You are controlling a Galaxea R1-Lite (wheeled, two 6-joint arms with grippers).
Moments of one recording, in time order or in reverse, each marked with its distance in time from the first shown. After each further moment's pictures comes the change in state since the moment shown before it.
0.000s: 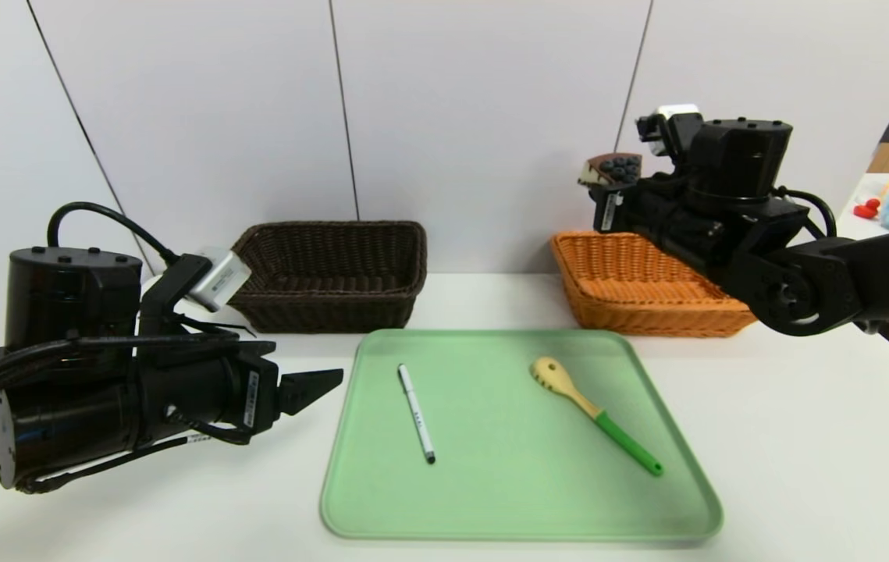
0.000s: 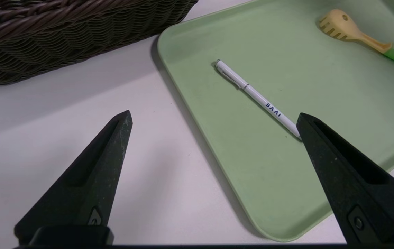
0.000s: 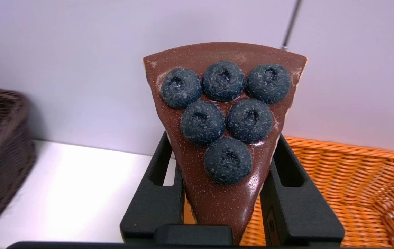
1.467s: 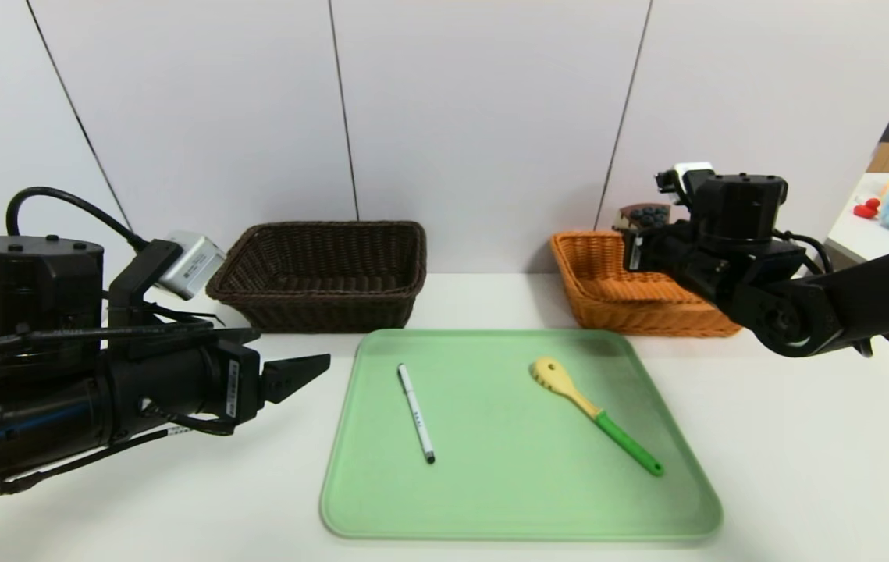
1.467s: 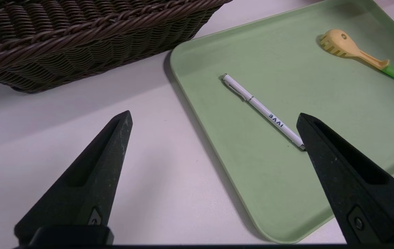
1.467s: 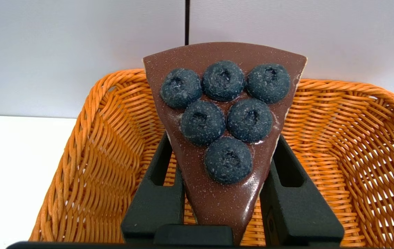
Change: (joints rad) left arm 0.021 -0.051 -0.004 0.004 0.012 0.001; right arm -0.124 0.079 0.100 -0.040 -0.011 0.007
